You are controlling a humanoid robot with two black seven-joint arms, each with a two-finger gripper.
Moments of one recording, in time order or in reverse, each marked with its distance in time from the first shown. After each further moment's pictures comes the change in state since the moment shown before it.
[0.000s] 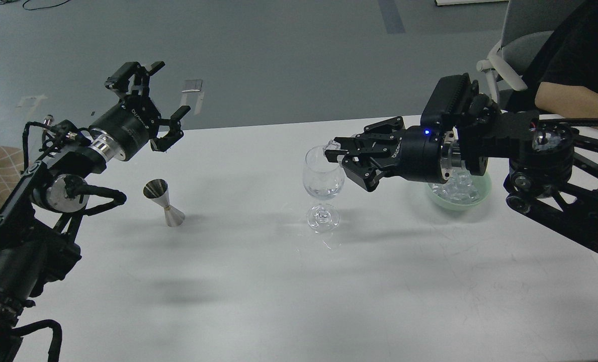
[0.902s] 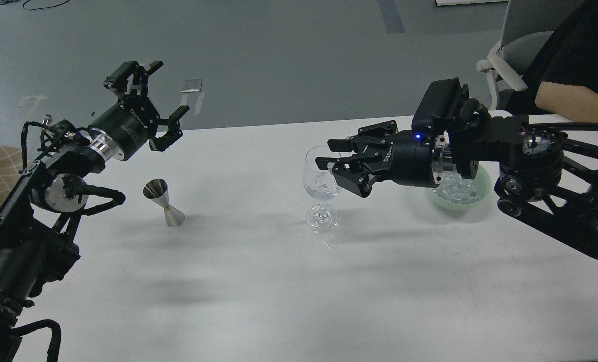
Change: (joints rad) left arm -0.001 0.003 -0.001 0.000 0.000 0.000 0.000; right arm -0.005 0.028 0.010 -0.001 0.000 0.000 0.000
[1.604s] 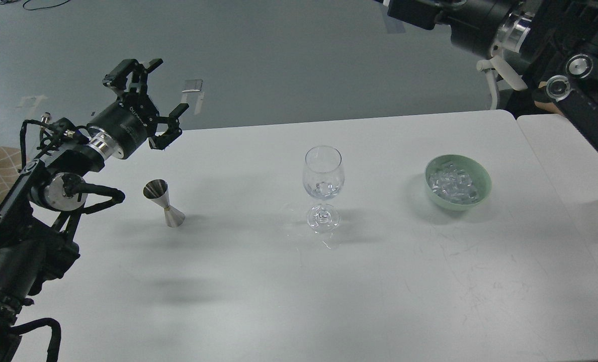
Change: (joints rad) left arm -0.005 0.000 0.000 0.001 -0.003 0.000 0.000; right arm 0.115 0.096 0.402 -0.423 0.255 -0.009 0.010
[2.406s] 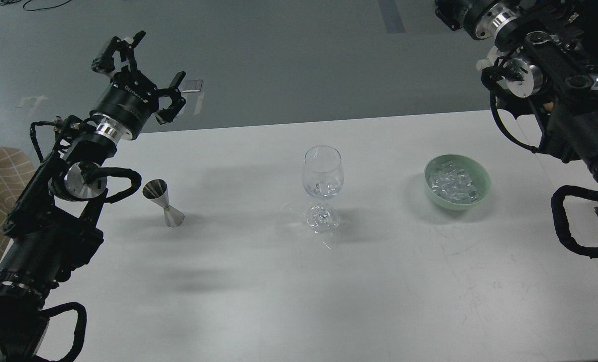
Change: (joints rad) left arm -0.093 -0.090 -0.015 0.141 -0.142 0.042 -0.240; right arm 0.149 0.309 0.005 -0.720 1.020 -0.042 0.001
